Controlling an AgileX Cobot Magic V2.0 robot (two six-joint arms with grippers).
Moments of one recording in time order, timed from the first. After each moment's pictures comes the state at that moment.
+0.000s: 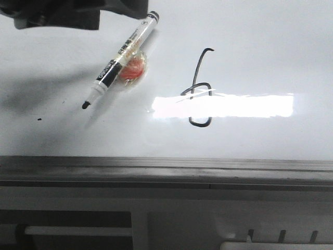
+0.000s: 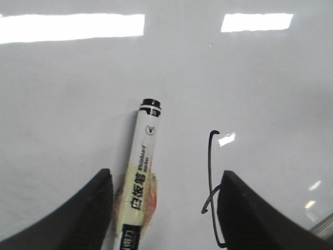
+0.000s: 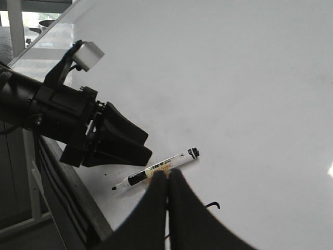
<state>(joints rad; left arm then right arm) -0.98 1.14 -0.67 -1.32 -0.31 0.98 0.52 0.50 -0.68 0.59 0.38 -0.79</state>
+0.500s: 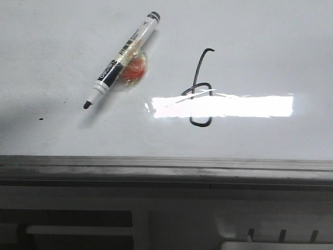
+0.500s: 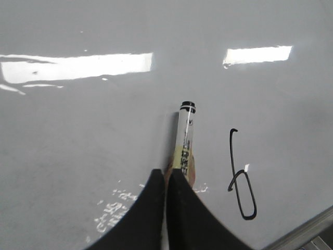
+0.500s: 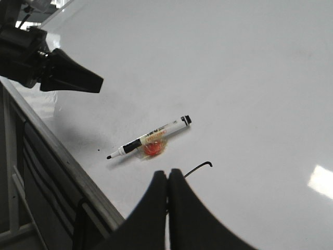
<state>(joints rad) -0.98 0.81 -0.46 -1.32 -0.36 1.06 0.51 0.14 -0.38 0.56 0.31 -0.78</state>
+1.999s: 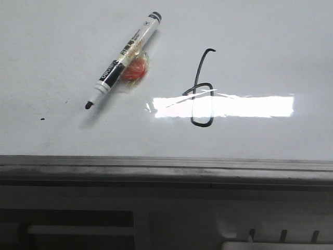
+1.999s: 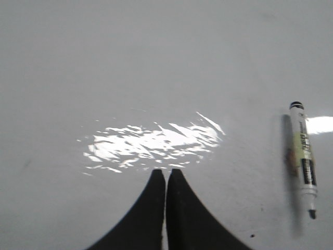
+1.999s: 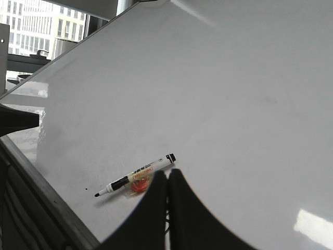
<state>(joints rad) -0.67 0.24 -0.02 -0.87 -0.39 0.82 0.51 -0.01 -0.34 0.56 0.26 -0.78</state>
